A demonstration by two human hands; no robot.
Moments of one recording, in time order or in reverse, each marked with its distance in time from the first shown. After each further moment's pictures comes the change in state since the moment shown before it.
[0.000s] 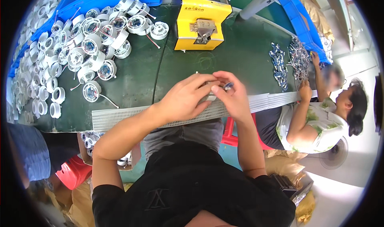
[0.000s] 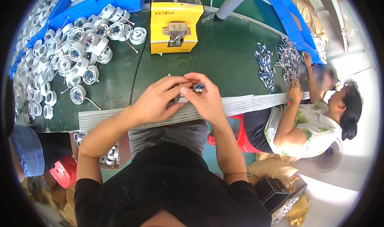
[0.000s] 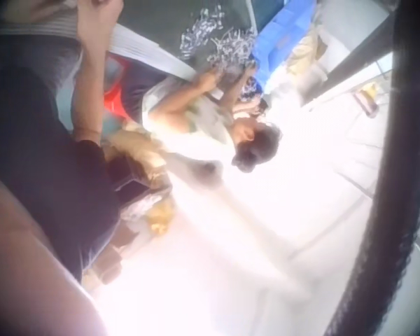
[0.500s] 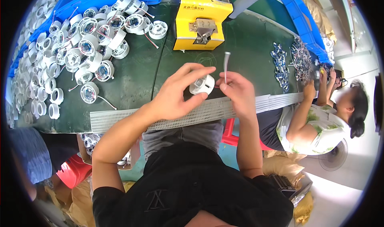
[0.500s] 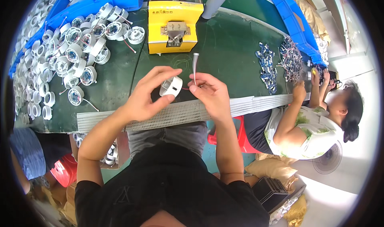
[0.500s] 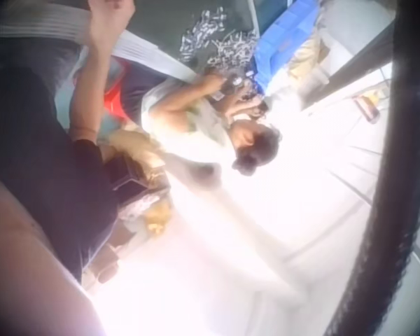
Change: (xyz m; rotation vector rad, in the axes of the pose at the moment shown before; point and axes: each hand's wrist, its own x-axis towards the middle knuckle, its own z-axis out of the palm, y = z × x) left_hand 0.001 -0.002 -0.017 -0.222 0.121 -0.167; right_hand 0.007 0.005 -0.020 0.134 0.027 -0.025
